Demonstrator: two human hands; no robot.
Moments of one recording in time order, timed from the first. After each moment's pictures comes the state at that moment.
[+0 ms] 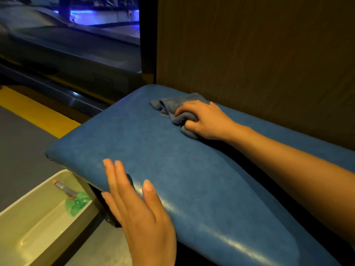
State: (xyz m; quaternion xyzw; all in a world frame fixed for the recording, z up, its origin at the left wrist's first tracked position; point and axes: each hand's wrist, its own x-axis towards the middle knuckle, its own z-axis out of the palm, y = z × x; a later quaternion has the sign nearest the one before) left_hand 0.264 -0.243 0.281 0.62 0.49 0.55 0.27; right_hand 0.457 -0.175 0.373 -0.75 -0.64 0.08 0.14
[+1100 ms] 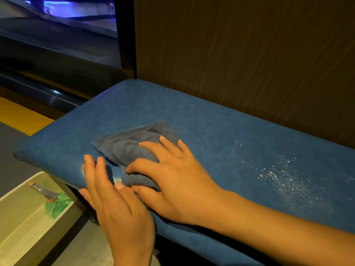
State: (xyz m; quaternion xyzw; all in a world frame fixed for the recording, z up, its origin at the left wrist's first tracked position) left_hand 0.269 -0.242 0.283 0.61 0.50 0.56 0.27; right_hand 0.353 -0.271 0.354 -0.71 -0.68 0.07 0.12
